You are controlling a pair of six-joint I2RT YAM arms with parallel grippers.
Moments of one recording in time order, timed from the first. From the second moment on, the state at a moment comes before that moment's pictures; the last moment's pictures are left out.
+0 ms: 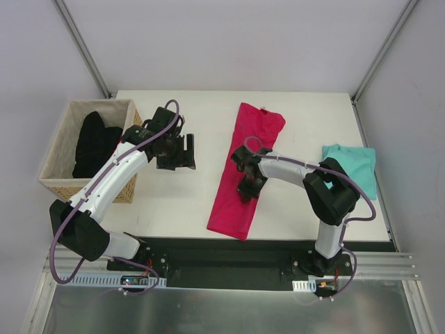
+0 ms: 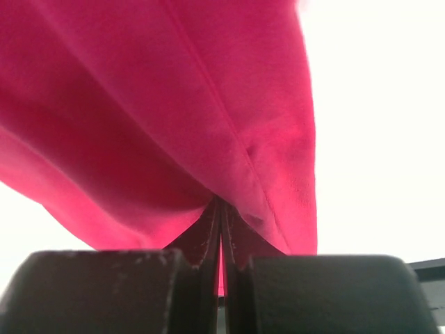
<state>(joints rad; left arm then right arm) -0.44 1.37 1.32 -1.02 0.09 -0.44 0.77 1.86 1.22 -0.84 0.03 1.30</state>
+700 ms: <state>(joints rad) -0.44 1.37 1.32 -1.02 0.09 -0.44 0.73 1.86 1.22 -0.92 0.11 1.32</state>
